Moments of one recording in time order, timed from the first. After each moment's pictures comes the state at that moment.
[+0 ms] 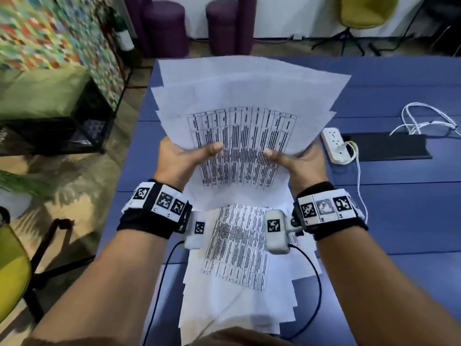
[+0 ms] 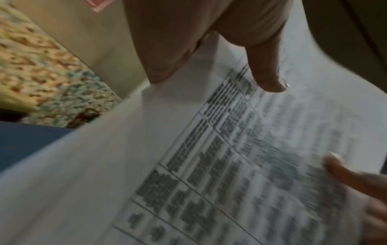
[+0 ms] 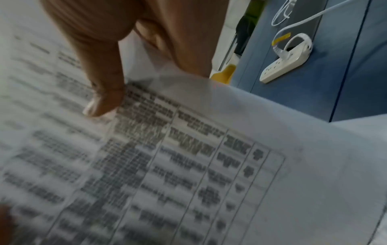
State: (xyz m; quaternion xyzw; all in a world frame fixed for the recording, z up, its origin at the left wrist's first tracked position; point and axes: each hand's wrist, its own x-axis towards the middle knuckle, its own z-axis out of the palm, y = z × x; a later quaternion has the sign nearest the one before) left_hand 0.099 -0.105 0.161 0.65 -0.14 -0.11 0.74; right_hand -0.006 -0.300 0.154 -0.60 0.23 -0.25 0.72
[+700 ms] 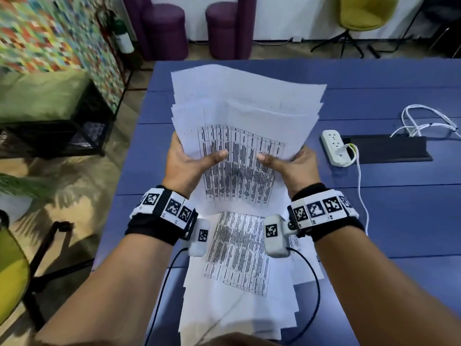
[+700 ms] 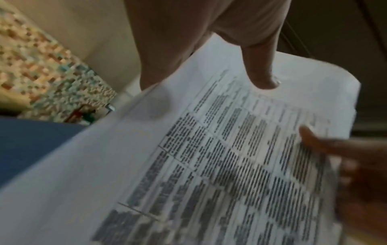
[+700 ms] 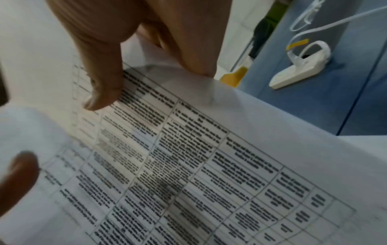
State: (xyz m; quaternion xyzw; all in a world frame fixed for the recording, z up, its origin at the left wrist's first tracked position) left_hand 0.105 -0.113 0.144 0.64 -0.14 -0.11 0.75; right_hand 0.000 -0.298 0.149 -0.65 0.26 -0.21 0.68
